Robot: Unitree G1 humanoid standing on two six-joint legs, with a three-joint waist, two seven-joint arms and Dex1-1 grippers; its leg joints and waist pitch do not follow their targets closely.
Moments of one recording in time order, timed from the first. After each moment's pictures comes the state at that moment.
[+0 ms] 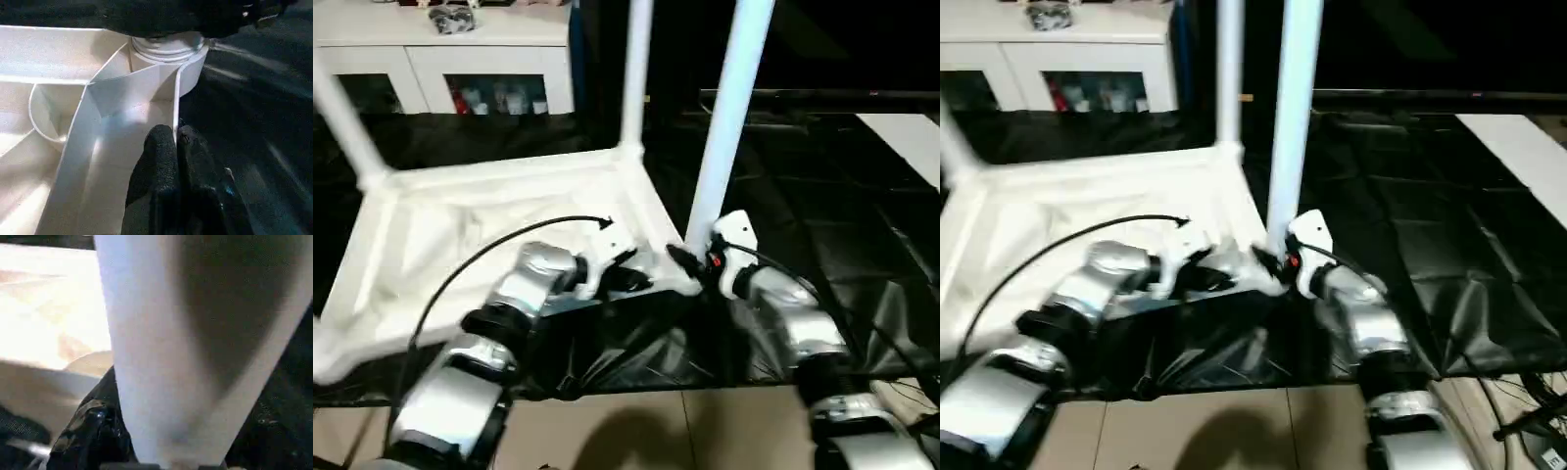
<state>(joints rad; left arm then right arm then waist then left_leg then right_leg) -0.76 0.13 -0.23 0.91 0.11 0.09 -0.92 -0.55 -0.07 -0.02 0.72 0.03 0.04 0.42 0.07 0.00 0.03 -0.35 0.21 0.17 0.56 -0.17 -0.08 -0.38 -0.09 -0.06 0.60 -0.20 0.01</state>
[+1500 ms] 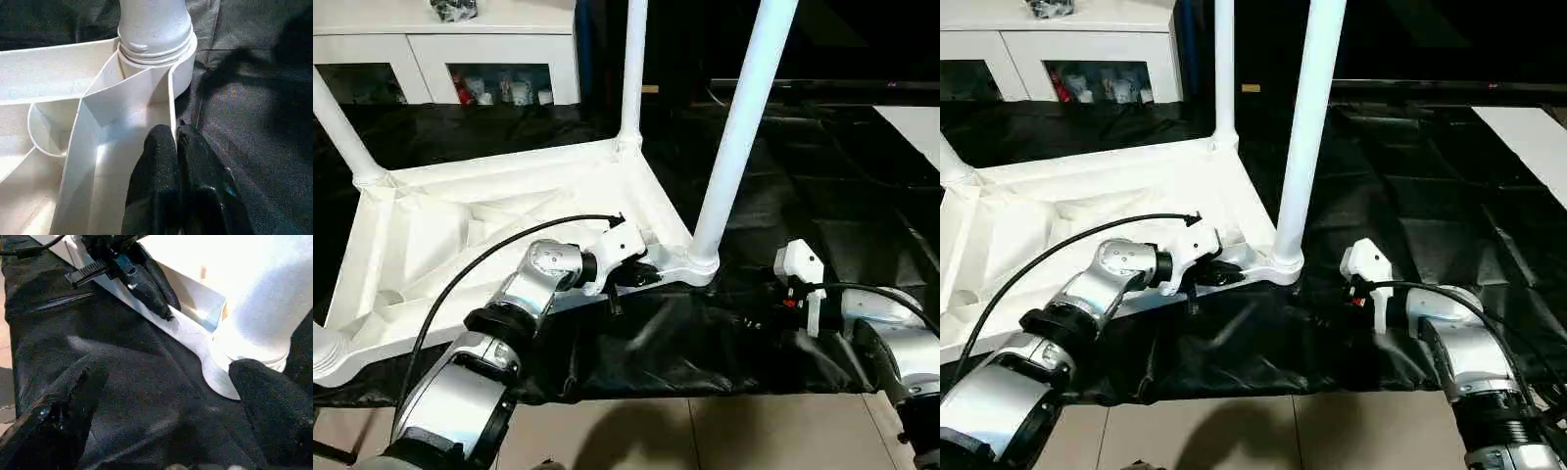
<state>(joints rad) -0.77 0.18 -0.27 0.93 0.13 -0.10 -1.00 -0.30 -0.53 0.05 0.30 0.20 0.15 1.16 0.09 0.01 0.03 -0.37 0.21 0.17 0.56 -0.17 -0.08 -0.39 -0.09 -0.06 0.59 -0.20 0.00</state>
